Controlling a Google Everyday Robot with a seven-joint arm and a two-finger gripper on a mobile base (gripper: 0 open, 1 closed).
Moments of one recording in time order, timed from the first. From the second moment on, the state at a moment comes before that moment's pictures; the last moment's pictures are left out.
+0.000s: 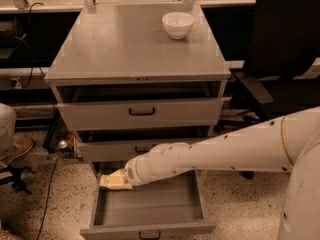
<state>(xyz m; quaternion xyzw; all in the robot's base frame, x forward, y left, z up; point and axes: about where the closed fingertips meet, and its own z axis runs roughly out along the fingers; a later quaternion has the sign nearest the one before) 0.484 0.131 0.562 -0.23 0.90 0.30 0.20</state>
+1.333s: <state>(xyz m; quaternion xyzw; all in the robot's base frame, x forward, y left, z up) 0.542 0.117 0.382 -0.23 0.88 0.34 0.23</state>
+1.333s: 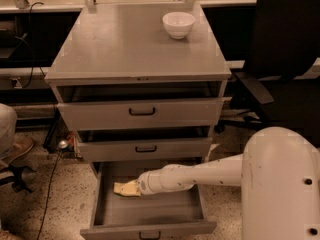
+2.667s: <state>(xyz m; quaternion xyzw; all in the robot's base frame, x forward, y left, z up) 0.591 0.082 0.290 -0.23 0.89 0.28 0.29</state>
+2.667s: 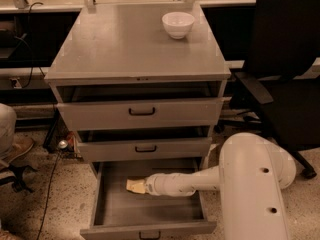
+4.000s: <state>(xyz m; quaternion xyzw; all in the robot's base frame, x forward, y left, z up) 0.623 0.057 0.186 -0.18 0.89 0.30 0.29</state>
